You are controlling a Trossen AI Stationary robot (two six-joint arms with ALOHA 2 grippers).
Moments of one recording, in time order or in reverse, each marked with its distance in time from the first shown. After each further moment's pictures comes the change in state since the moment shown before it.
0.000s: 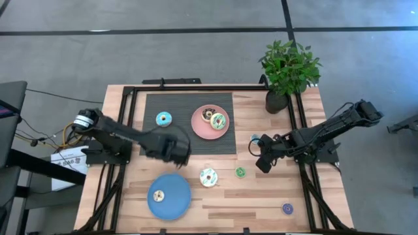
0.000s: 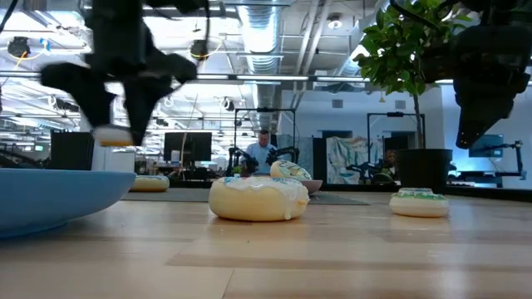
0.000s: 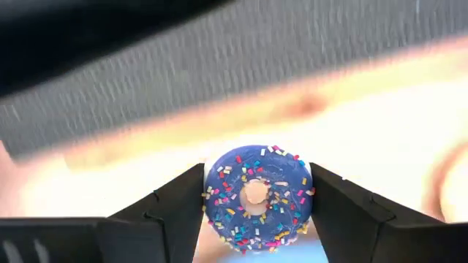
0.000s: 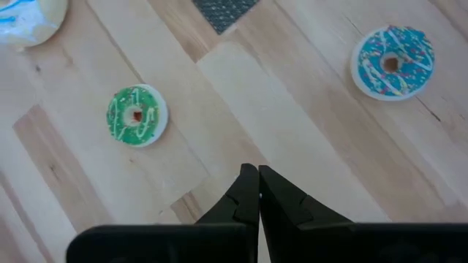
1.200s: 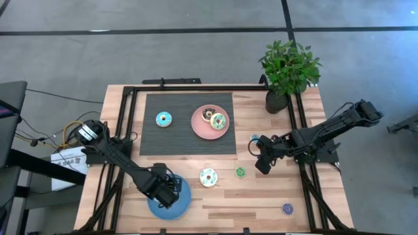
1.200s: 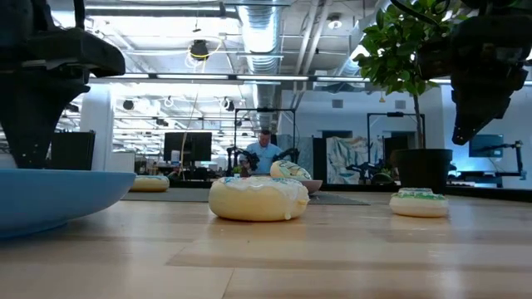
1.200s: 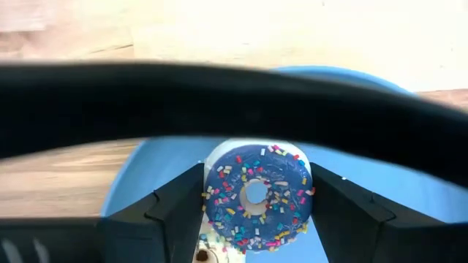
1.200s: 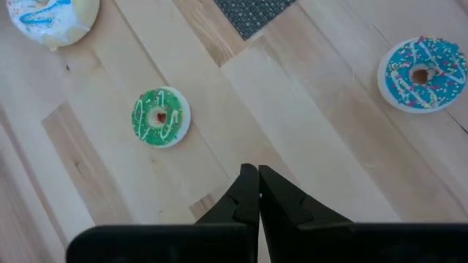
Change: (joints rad) left arm -0.417 0.144 0.000 0.079 -0.035 -0.614; right arm 0.000 0.000 0.000 0.050 -0.026 -0.030
